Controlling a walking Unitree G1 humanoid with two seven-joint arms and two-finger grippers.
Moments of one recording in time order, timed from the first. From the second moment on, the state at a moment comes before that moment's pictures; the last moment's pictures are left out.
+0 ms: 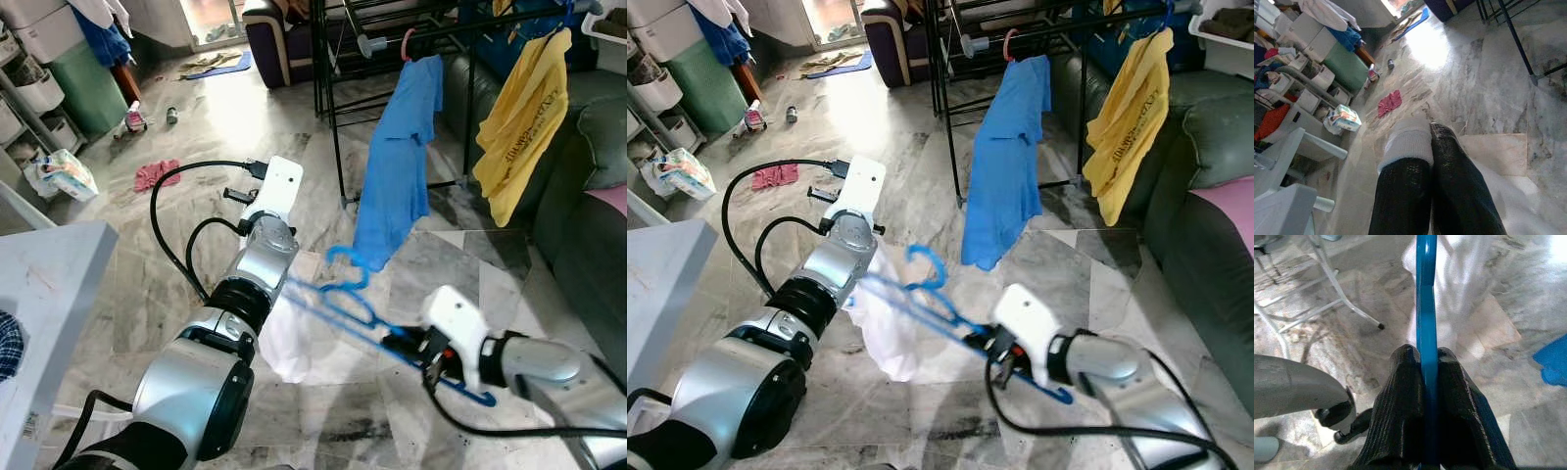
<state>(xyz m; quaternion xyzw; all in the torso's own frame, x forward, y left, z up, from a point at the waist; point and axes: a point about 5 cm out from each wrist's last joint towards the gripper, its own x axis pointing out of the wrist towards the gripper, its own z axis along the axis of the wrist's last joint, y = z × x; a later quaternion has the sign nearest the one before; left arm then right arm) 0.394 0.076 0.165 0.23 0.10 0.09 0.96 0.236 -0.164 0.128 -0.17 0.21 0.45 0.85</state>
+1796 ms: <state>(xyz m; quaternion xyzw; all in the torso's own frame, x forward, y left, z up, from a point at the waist) 0.360 0.113 0.166 0.18 -0.09 -0.11 0.97 0.248 -0.136 0.085 -0.20 0.21 0.39 0.87</state>
